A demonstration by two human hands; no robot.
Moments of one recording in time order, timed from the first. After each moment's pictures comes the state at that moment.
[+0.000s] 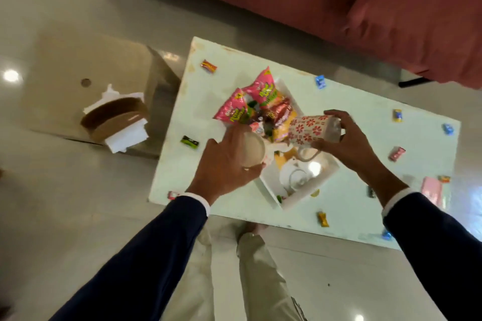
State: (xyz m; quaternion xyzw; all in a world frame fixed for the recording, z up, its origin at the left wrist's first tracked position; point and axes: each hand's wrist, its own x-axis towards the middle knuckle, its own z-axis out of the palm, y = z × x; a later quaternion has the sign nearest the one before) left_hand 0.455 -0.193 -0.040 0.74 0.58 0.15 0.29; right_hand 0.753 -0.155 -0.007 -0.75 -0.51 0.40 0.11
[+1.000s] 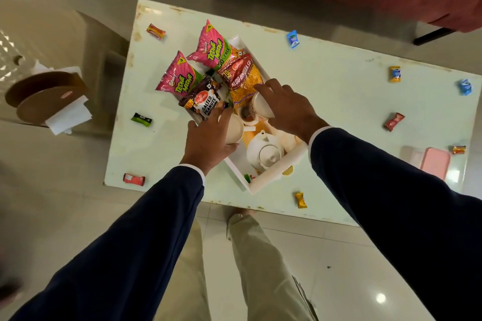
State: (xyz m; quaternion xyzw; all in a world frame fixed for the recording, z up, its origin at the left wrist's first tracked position) left_hand 0.573 -0.202 -0.133 0.77 0.61 -0.06 0.20; right_hand 0.790 -0.135 -0.114 -0.55 -0.80 0.20 -0.16
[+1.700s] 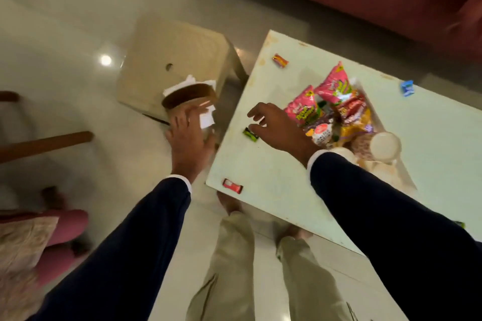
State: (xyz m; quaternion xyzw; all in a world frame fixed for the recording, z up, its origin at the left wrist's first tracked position) left_hand 0.290 -0.209 -0.077 0.55 0.82 0.11 0.14; right_hand 0.487 -0.120 -0.078 -0.52 -0.70 0.48 0.04
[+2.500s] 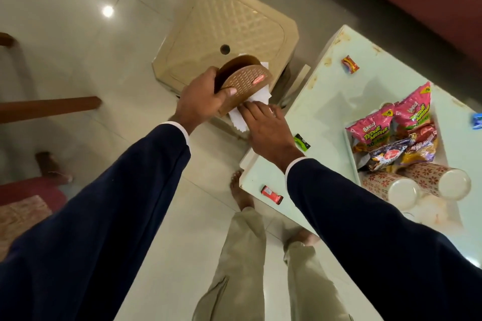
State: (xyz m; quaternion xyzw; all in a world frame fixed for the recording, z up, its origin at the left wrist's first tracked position) left_hand 0.127 -0.134 -0.122 0.49 0.77 0.15 0.38; right_hand 0.328 -0.138 -0.164 -0.36 -0.92 0.12 -0.10
